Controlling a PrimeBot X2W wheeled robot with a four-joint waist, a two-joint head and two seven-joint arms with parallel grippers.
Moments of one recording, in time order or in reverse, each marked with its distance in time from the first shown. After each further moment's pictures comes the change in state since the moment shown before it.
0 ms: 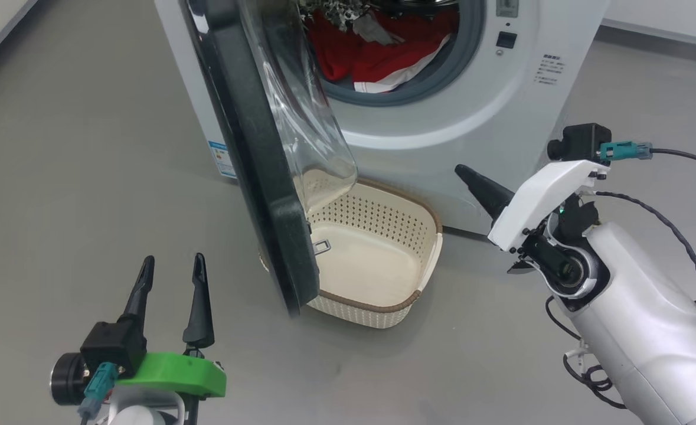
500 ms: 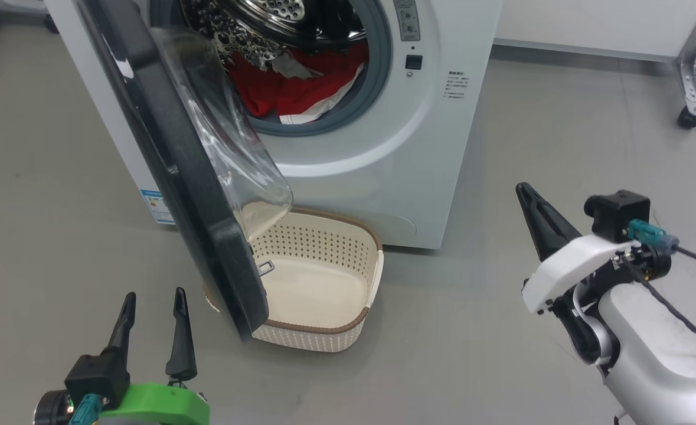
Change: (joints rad) left arm 0.095 0.001 0.069 -0.003 0.012 -0.027 0.000; right arm 0.145 -0.129 0.079 -0.043 -0.431 -0.095 -0.429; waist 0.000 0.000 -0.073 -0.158
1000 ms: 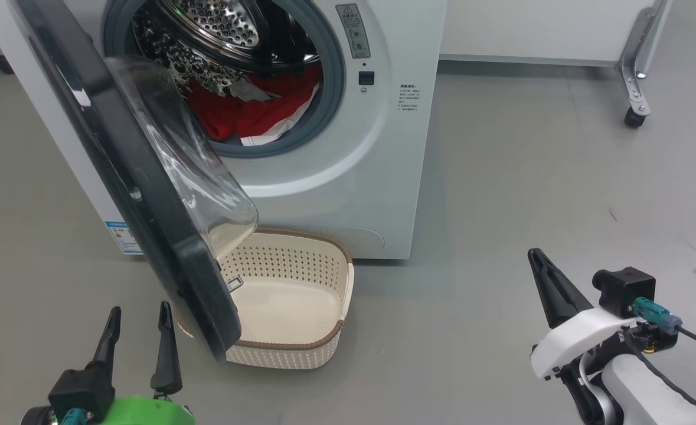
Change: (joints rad) left arm 0.041 0.001 0.056 -0.002 0.021 -0.036 0.000; right arm 0.214 0.008 -0.050 -0.035 -0.049 -0.111 -0.103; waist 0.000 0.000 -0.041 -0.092
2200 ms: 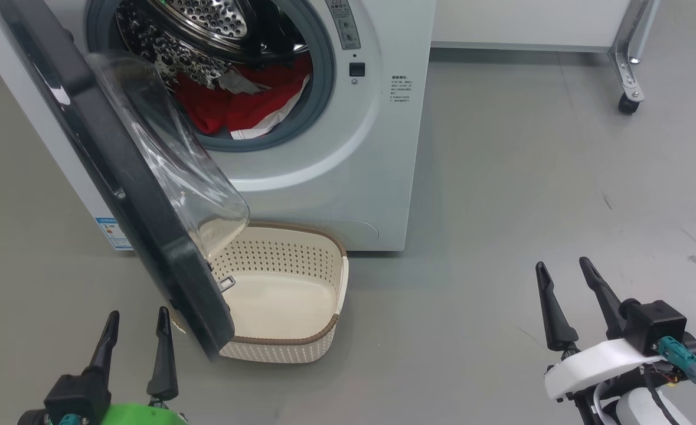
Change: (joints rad) left arm 0.016 -0.002 0.033 -0.002 0.028 -0.044 0.000; right arm 0.199 0.077 -0.238 -0.183 -0.215 -0.018 0.000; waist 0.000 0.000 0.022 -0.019
